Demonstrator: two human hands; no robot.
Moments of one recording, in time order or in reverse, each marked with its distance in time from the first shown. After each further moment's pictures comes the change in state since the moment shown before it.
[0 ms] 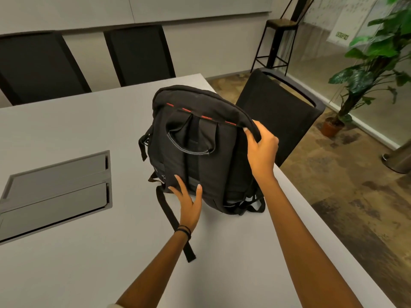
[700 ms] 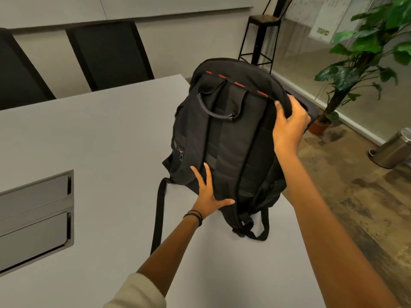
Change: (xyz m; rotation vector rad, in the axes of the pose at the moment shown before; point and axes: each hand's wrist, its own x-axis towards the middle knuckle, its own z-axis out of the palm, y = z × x) left_hand 0.117 0.007 0.103 0.357 -0.502 0.273; right_hand 0.131 0.066 -0.017 -0.056 0.234 -0.037
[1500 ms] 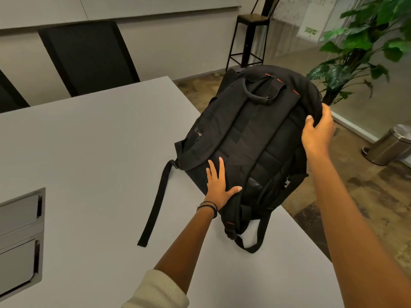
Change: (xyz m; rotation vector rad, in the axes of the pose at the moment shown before) left_hand 0.105 0.008 0.040 0.191 -0.022 -0.062; right_hand 0.067 0.120 -0.016 -0.241 -0.021 0.252
